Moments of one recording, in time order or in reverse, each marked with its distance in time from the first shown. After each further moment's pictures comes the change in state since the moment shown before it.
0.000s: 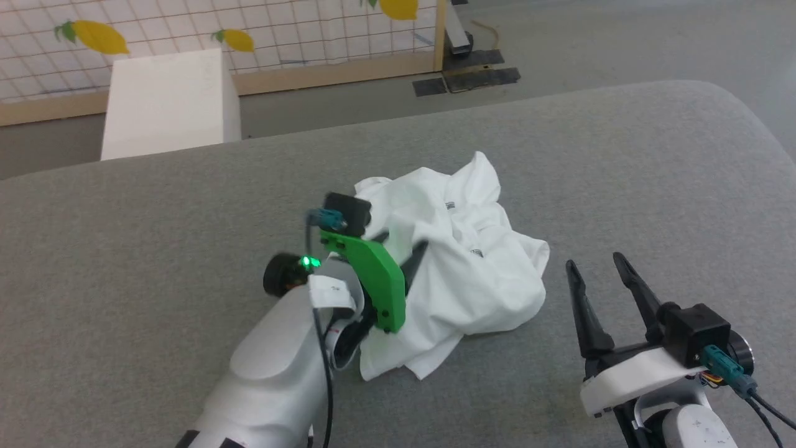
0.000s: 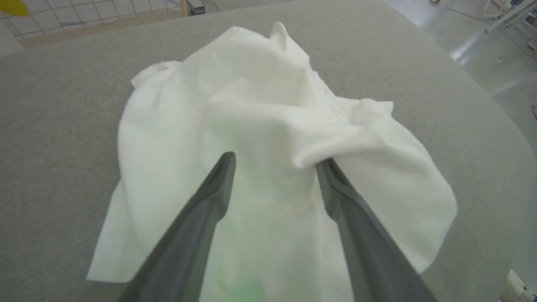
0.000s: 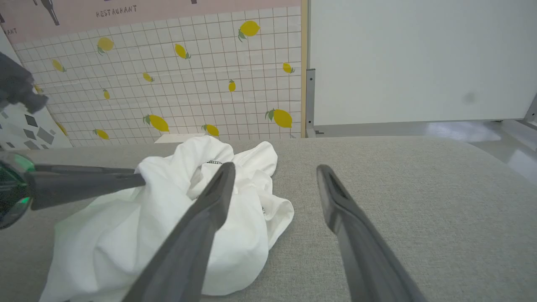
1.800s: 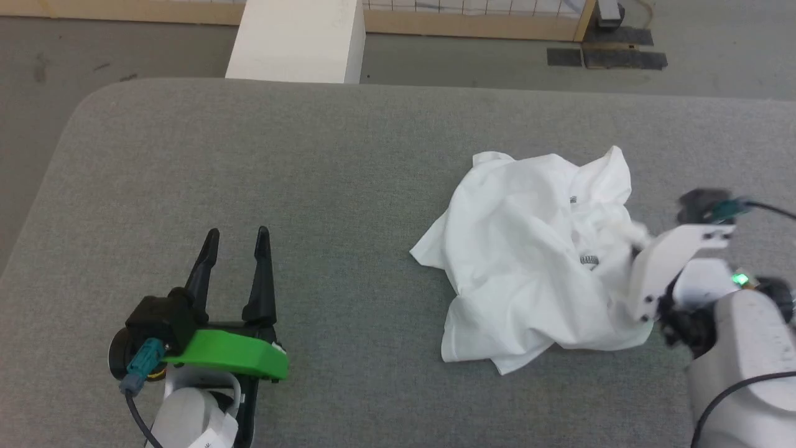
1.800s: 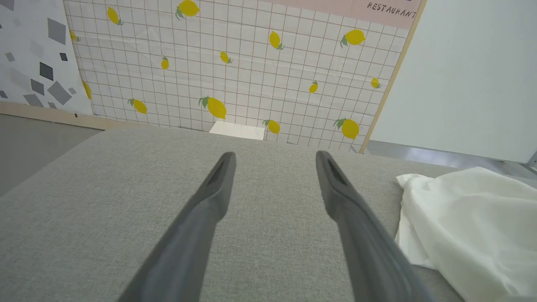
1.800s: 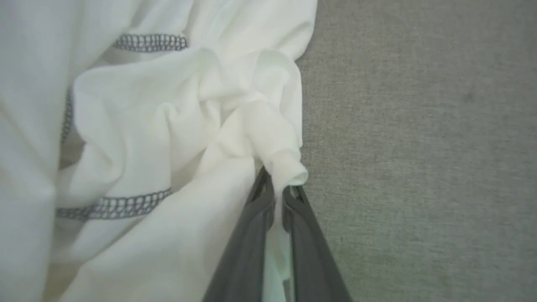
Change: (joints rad) left arm 0.500 -0.008 0.580 -0.583 0.406 -0.001 -0.428; right arm -0.388 0.002 -0.281 0.365 -0.065 0.000 0.745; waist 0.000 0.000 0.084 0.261
